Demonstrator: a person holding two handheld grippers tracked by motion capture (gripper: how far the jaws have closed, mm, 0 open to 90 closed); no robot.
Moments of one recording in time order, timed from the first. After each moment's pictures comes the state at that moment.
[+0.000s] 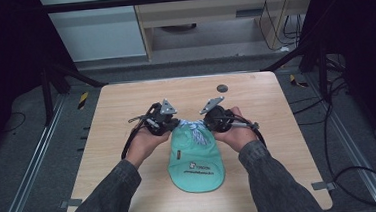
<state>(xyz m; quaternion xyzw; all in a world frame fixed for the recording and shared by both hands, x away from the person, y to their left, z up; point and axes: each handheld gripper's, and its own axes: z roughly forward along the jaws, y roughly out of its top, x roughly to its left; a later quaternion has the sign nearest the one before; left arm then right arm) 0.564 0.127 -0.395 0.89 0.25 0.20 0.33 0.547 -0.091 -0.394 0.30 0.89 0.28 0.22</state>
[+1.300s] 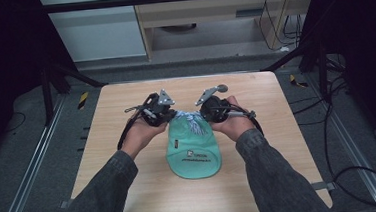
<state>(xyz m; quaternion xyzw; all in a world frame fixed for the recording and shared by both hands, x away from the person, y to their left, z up) 0.578 0.130 -0.370 0.89 0.24 0.22 0.32 0.565 -0.083 -0.371 0.27 0.89 0.28 0.24</state>
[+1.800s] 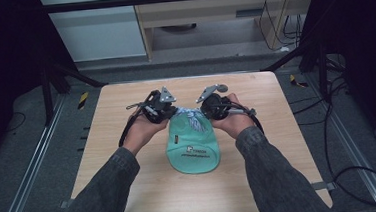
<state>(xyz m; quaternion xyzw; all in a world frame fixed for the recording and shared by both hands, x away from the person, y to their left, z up) 0.583 0.126 -0.369 0.89 0.23 0.23 0.32 0.571 -0.085 -0.371 0.27 0.89 0.27 0.25</state>
